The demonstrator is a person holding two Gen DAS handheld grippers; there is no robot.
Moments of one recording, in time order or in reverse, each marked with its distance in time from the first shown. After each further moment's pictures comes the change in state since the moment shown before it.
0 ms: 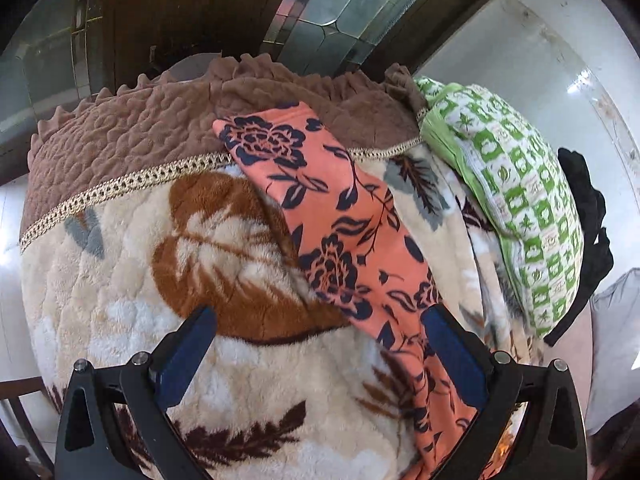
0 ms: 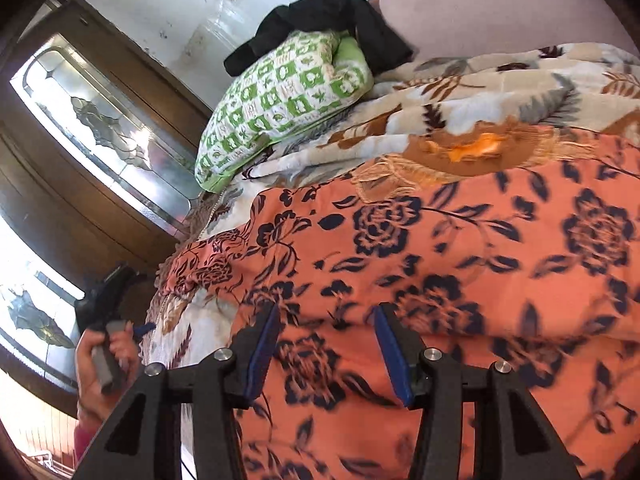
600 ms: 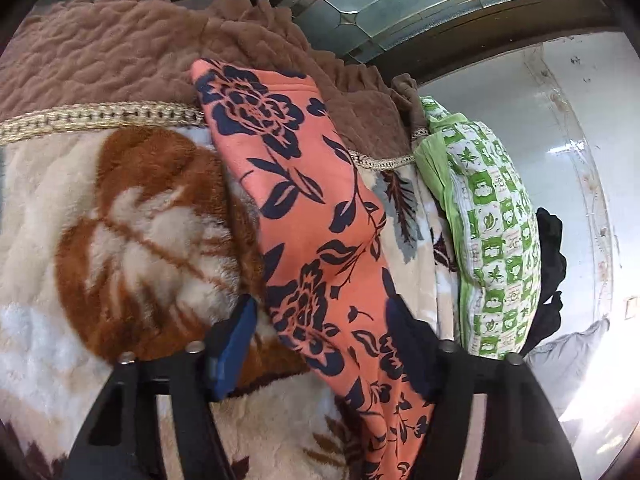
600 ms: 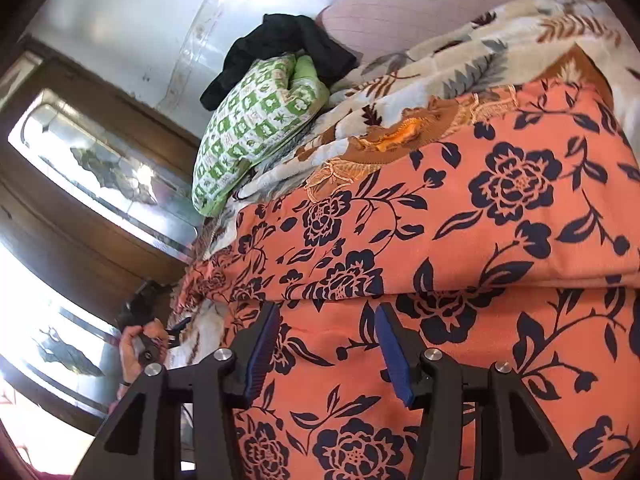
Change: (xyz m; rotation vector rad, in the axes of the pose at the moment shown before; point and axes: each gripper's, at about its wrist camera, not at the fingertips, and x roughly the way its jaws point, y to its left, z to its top) left arm 0.058 0.028 0.017 -0.226 0.047 -0.262; right arm -0.022 -0.055 -0.015 0.166 -0.033 0.084
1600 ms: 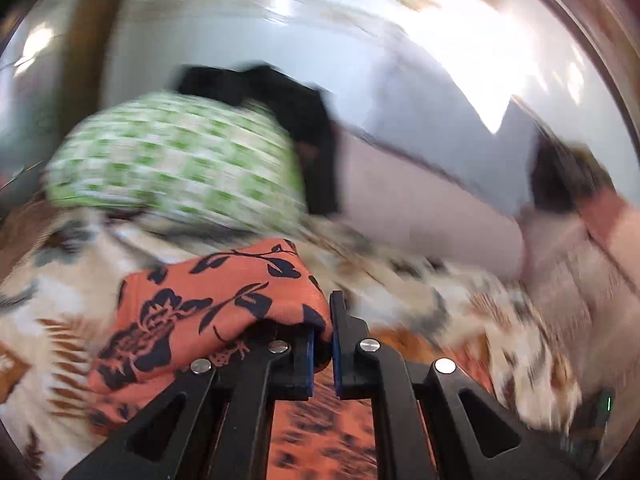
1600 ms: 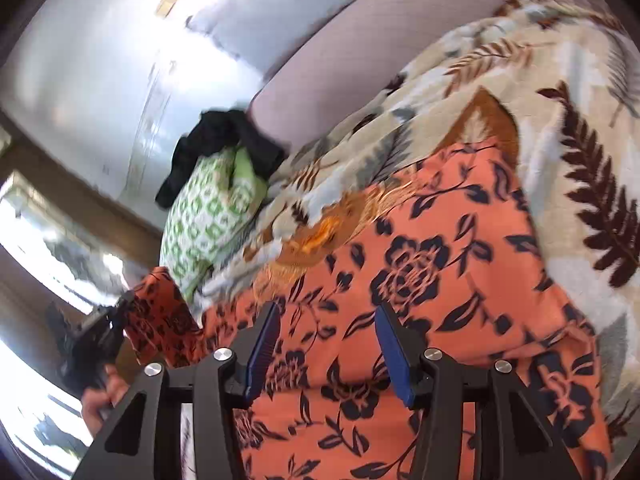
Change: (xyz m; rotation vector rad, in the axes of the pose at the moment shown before) left arm -0.015 -0.261 -0.316 1.169 0.120 -0.278; right arm -0.061 -0.055 0.043 0.212 -0.300 -0.121
